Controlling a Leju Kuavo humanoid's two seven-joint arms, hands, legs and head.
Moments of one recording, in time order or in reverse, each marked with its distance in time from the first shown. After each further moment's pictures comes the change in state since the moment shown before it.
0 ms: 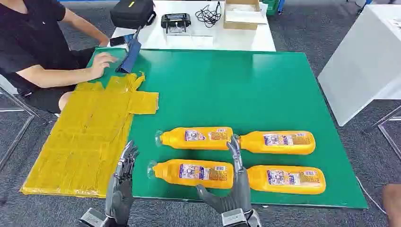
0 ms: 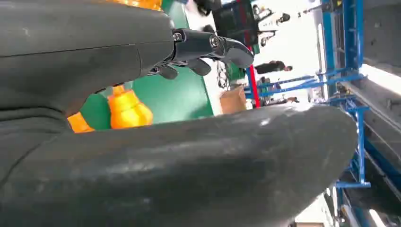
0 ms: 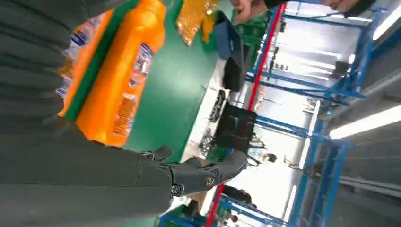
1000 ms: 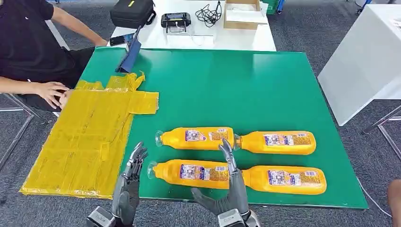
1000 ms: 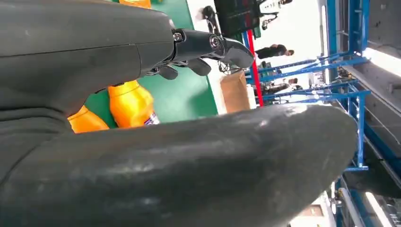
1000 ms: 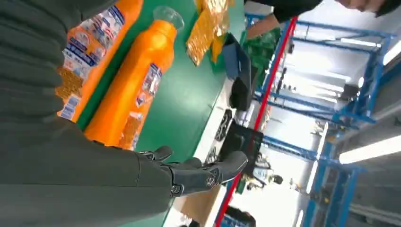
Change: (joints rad) left arm -0.019 0.007 -0.029 0.034 0.011 -0.014 0.000; right arm 0.010 -0.010 0.012 -0.021 0.047 0.089 0.059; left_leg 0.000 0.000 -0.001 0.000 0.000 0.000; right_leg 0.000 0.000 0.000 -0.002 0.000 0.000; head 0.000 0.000
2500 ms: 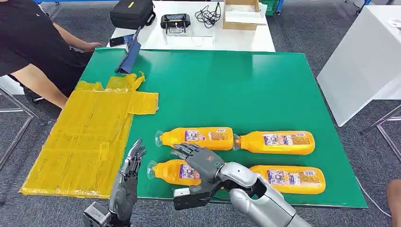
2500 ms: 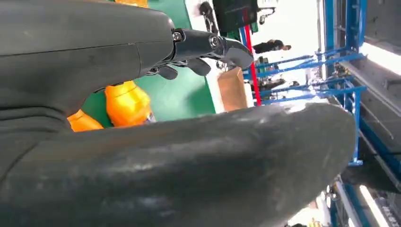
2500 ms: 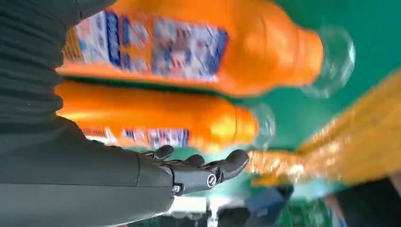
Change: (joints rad) left arm -0.021 -0.010 0.056 0.006 0.013 -0.077 -0.001; right arm -0.620 -0.264 0.494 0.282 0.351 0.413 0.445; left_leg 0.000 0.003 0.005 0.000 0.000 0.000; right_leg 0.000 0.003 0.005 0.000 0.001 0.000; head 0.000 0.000
